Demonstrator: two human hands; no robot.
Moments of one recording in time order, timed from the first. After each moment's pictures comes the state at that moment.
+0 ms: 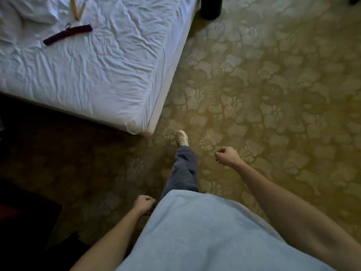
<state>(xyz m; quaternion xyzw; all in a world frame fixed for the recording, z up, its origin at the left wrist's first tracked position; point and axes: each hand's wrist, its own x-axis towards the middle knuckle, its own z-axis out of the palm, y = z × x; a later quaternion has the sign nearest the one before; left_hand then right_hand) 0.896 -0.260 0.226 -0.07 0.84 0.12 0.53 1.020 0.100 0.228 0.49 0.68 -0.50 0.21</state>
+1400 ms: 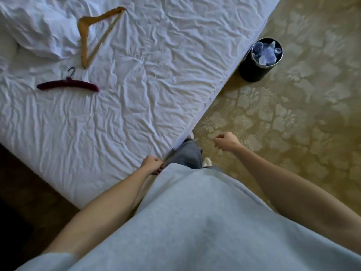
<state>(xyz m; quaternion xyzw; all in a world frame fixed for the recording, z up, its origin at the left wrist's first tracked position) 0.242 0.327 0.229 -0.15 0.83 0.22 0.49 0.303 0.643 0.229 0.39 0.75 -0.43 0.32</state>
